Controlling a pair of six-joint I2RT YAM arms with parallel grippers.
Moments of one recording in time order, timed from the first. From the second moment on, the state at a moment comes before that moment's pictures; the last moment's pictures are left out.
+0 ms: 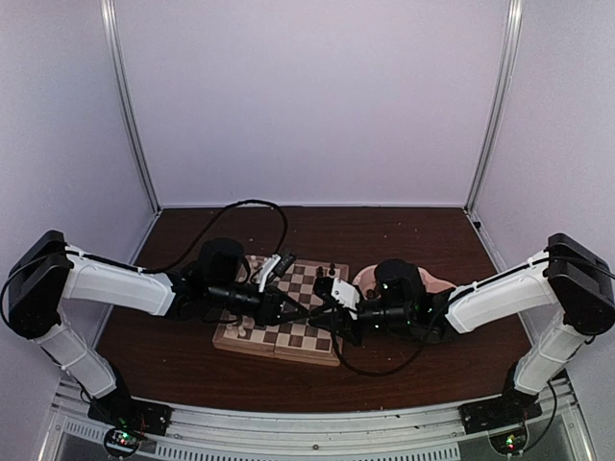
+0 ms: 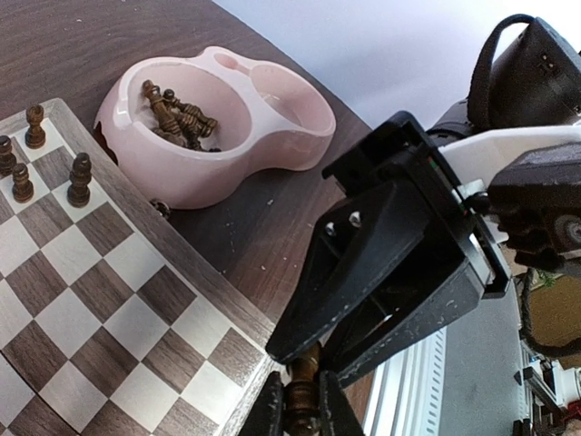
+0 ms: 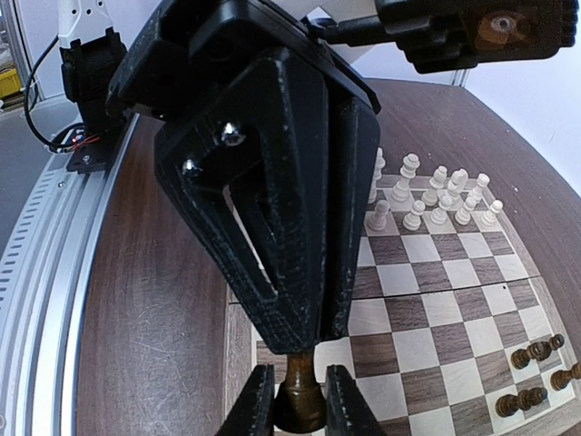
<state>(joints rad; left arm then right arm) -0.85 1.57 0.75 0.34 0.62 -0.39 0.97 1.61 0.70 0.54 -0.34 -0.19</state>
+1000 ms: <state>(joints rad) -0.91 1.54 0.85 0.05 0.37 -0.23 0.97 1.53 0.62 0.64 -0.17 -0.16</state>
